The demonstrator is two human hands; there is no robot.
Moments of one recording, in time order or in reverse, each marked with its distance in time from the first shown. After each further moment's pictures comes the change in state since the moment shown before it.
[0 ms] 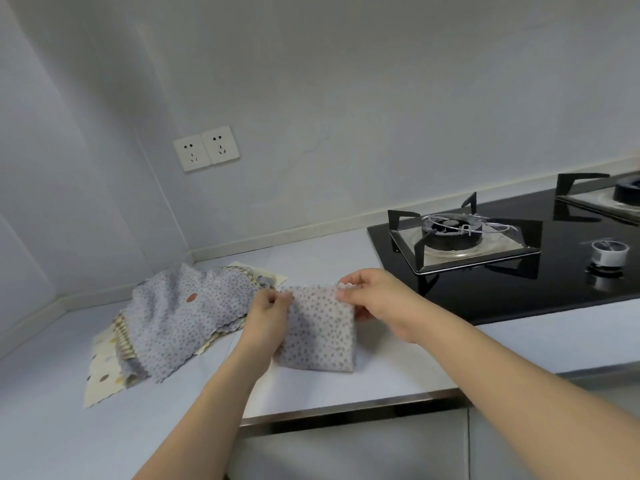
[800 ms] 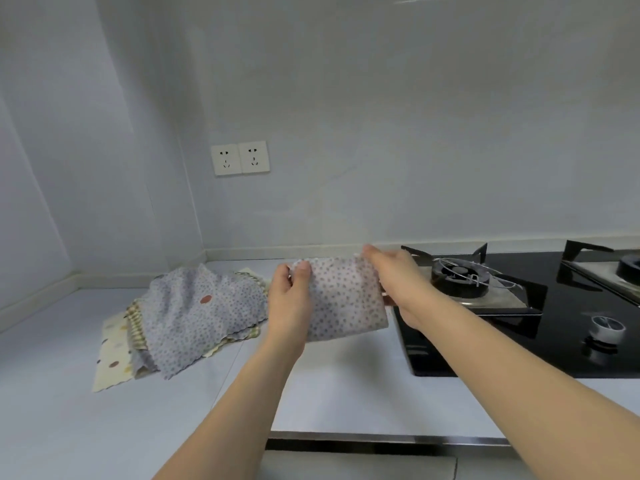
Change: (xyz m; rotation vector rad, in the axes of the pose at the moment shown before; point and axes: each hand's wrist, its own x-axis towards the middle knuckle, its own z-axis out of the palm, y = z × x) left_hand -0.018 0.071 -0.002 -0.488 0.149 0.143; right_hand -0.001 -0.089 0.001 -0.090 0.282 -0.015
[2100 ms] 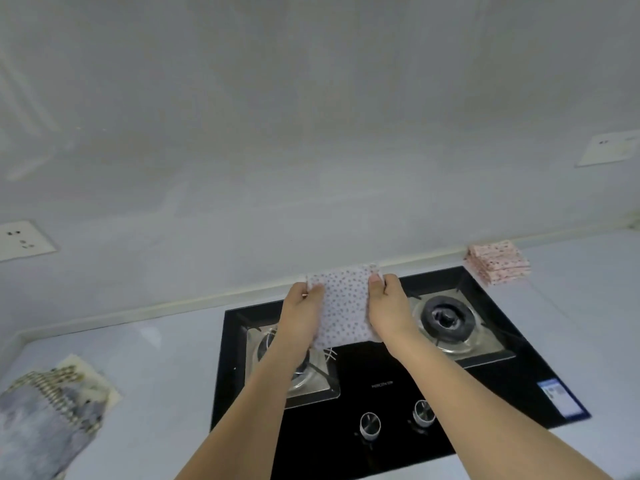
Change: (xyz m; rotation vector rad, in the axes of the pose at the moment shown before) left_hand 0.069 0.132 0.423 0.200 -0.379 -0.548; right_hand 0.147 -0.115 -0.363 -0.199 0.321 0.169
